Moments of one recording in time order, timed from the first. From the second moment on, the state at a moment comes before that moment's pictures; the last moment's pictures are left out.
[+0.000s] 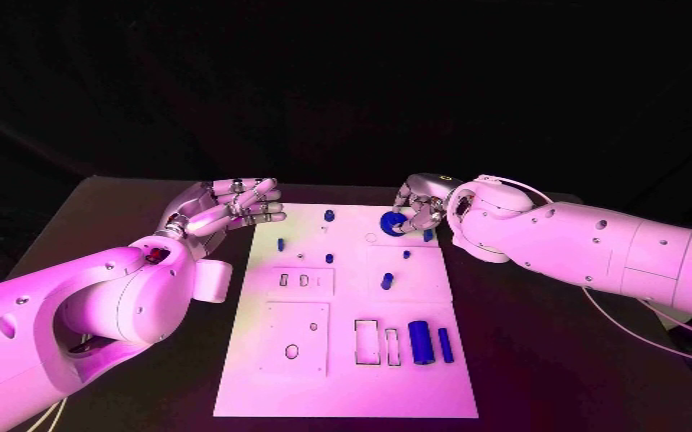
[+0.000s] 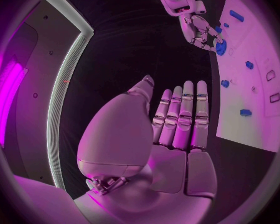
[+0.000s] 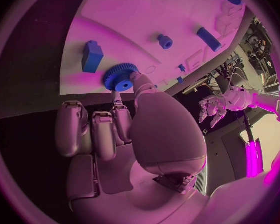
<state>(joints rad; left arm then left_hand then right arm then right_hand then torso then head) 1.22 -0.96 0.00 1.76 0.01 -0.45 0.34 1.44 -0.11 0.19 0.24 0.07 0.97 0.20 0.11 0.07 1.06 0.16 0.08 0.07 1.08 0.11 0.15 0.12 0.18 0.85 0.25 0.38 0.15 1.30 -0.75 -0.10 1.29 -1.41 -0.22 -0.20 1.39 -0.11 0.03 0.20 0.46 0.97 0.13 0.24 0.14 1.39 0.05 1.40 1.31 1.47 -0.01 1.52 1.31 0.08 1.40 0.10 1.37 1.31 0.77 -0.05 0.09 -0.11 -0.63</state>
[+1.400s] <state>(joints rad) 1.22 -0.96 0.00 1.76 0.01 -0.45 0.34 1.44 -0.11 0.19 0.23 0.07 0.97 0.20 0.11 0.07 1.05 0.16 0.07 0.07 1.08 0.11 0.15 0.12 0.18 0.85 0.25 0.38 0.15 1.29 -0.61 -0.10 1.45 -1.67 -0.40 -0.29 1.38 -0.12 0.07 0.23 0.51 1.02 0.12 0.24 0.16 1.41 0.03 1.42 1.31 1.46 -0.03 1.54 1.31 0.07 1.42 0.08 1.40 1.31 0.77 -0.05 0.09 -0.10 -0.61</state>
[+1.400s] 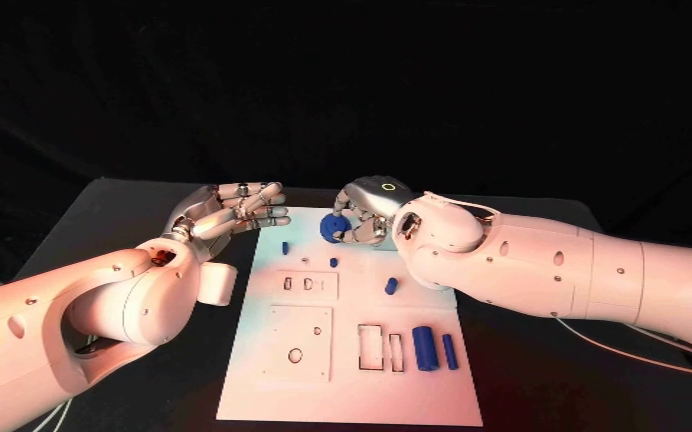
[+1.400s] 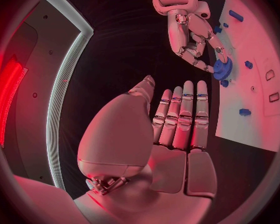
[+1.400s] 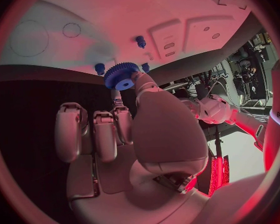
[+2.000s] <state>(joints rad) 1.22 -0.96 0.00 1.76 0.01 -0.45 0.34 1.44 -0.11 0.19 0.23 0.07 0.97 0.20 0.11 0.07 1.05 0.16 0.07 0.07 1.08 0.11 0.15 0.12 0.18 0.85 0.25 0.38 0.15 1.27 -0.52 -0.10 1.33 -1.71 -0.37 -0.32 1.37 -0.12 0.07 0.23 0.51 1.02 0.12 0.23 0.15 1.41 0.03 1.42 1.31 1.46 -0.03 1.54 1.31 0.07 1.42 0.08 1.40 1.31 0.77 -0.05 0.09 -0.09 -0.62</state>
